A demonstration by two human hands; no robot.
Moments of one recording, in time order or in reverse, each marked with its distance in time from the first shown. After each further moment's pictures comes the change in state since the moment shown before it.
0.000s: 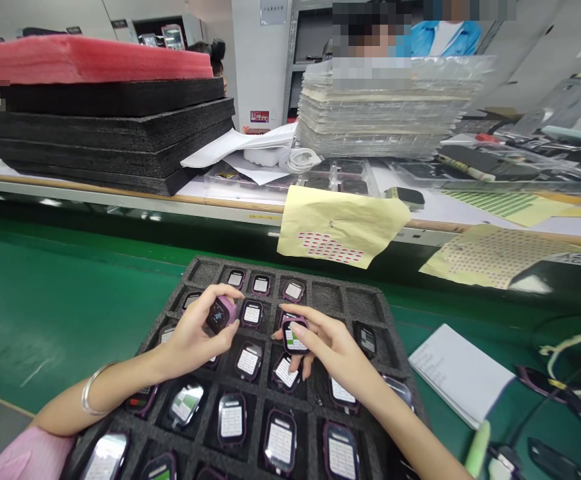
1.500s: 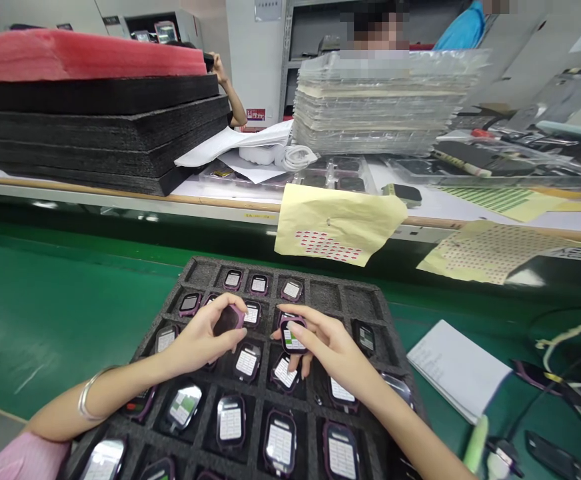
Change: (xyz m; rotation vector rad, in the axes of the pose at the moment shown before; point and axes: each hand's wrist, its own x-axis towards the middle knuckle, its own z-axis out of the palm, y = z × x) left_hand 0.001 -0.014 0.011 -0.331 -0.155 -0.298; right_hand -0.001 -0.002 0.002 0.000 -0.015 0.002
